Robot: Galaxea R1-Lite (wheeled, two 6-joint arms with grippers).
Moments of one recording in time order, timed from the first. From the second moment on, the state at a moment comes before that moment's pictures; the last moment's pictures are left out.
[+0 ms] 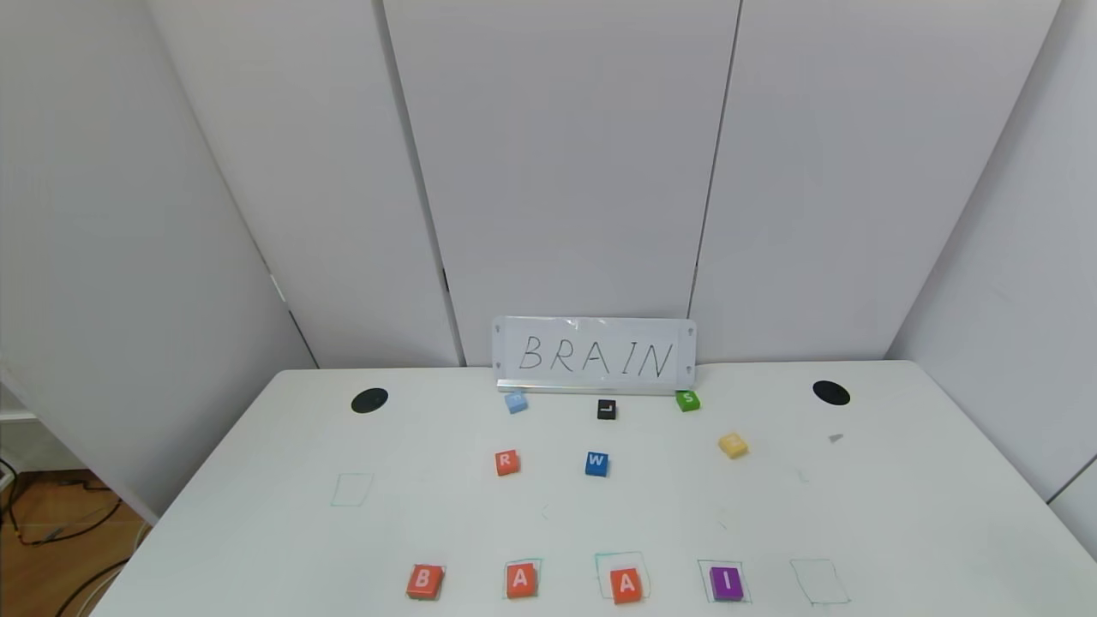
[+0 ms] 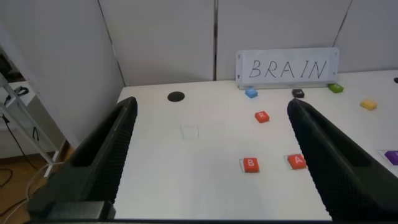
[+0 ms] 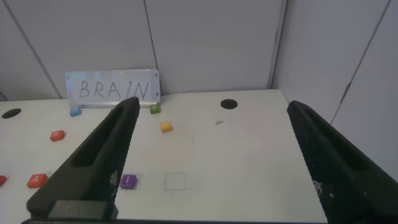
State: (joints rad) left arm -0.01 0.24 -0.44 0.12 -0.02 0.03; right arm -0.02 0.22 -0.47 0.13 0.01 0.09
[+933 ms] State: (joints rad) left arm -0.02 1.04 -0.98 0.15 -0.04 0.06; right arm 0.02 1.07 -1.00 0.16 0.03 0.09
